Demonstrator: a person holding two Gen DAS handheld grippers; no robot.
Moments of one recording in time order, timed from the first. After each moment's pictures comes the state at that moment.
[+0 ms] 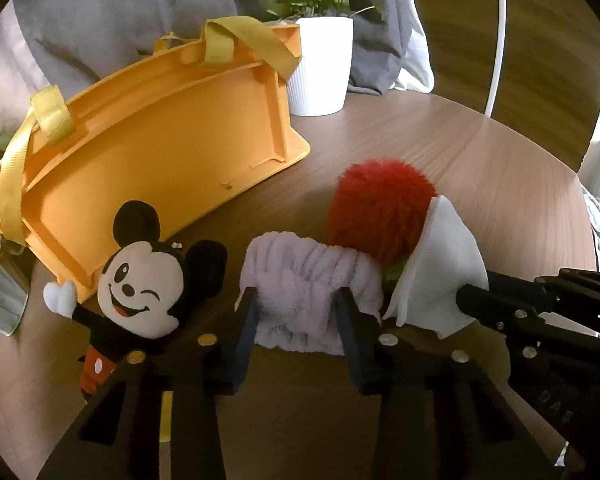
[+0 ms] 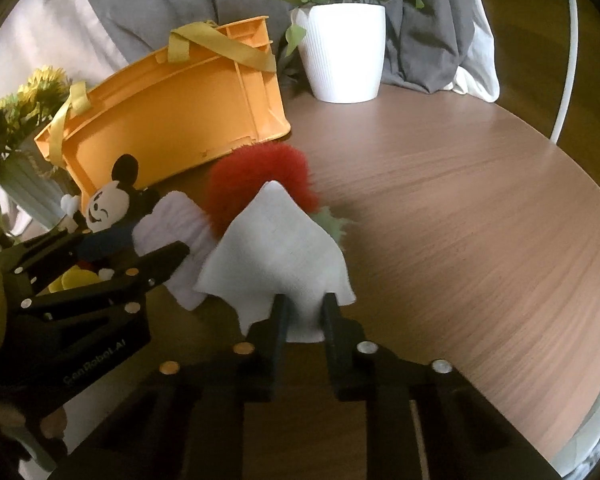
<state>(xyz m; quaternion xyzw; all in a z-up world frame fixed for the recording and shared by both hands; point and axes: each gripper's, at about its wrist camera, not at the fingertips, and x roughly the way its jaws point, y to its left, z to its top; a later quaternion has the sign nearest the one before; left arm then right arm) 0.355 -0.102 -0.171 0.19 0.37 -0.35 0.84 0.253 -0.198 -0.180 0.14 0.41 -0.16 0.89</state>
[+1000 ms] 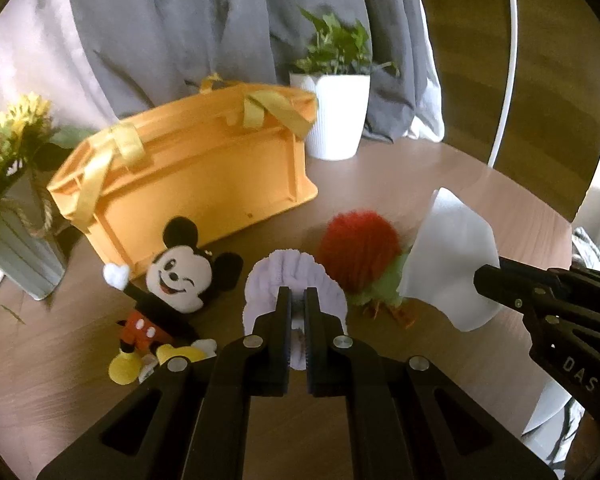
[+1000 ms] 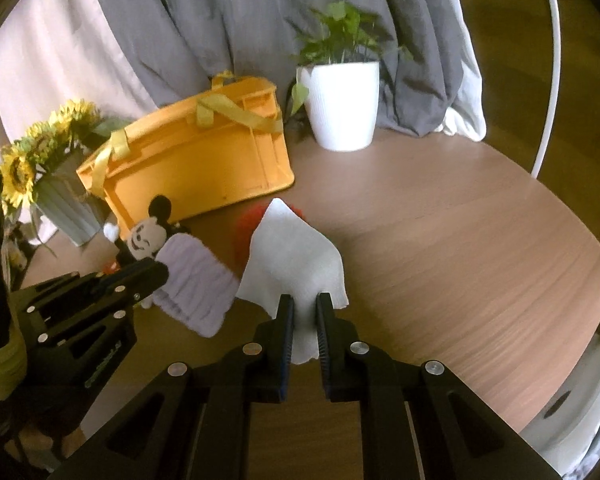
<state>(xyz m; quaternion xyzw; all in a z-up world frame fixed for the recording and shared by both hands) 0.310 -0.084 -0.119 0.13 0.34 -0.31 0.88 0.213 -0.199 -0.117 0.12 0.36 -0.15 0.91</state>
